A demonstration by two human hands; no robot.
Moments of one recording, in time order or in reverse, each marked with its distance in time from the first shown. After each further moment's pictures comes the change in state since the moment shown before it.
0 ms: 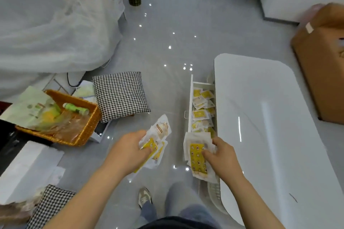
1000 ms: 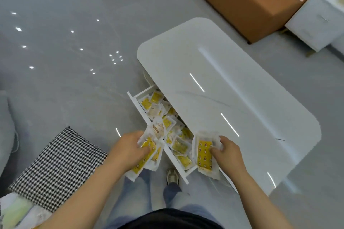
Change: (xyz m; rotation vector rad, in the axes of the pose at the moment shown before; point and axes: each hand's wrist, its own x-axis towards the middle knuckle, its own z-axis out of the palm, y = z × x) left_hand 0.342 0.150 0.033 0.304 -0.557 0.363; right_hand 0.168 0.049 -0.056 0.353 0.420 0.669
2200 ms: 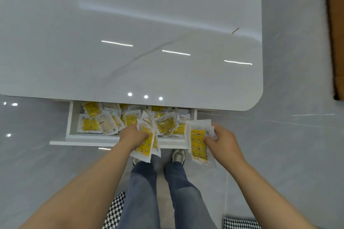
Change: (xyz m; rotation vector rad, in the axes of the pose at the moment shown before) left_hand 0.281 -0.017 0.157 0.523 -0.574 0.048; right_hand 0.038 0.081 0.144 0.404 0.324 0.622
